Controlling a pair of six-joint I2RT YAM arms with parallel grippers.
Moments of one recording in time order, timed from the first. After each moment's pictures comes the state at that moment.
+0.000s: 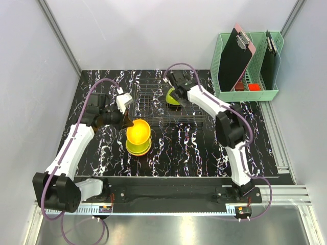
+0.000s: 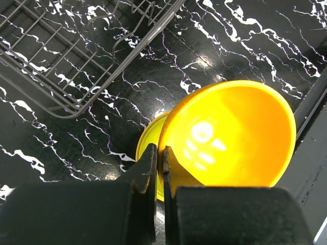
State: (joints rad) left arm -0.13 1.18 1.02 -0.69 0.70 0.42; right arm 0.57 2.25 1.95 -0.68 0.59 -0.39
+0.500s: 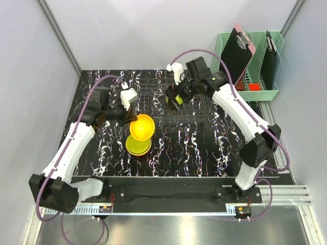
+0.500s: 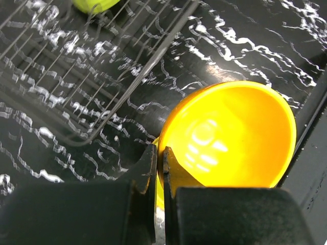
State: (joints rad) left arm -0.20 1.18 1.12 -0.70 0.67 0.42; right arm 0.56 1.77 1.90 -0.90 -0.27 -0.22
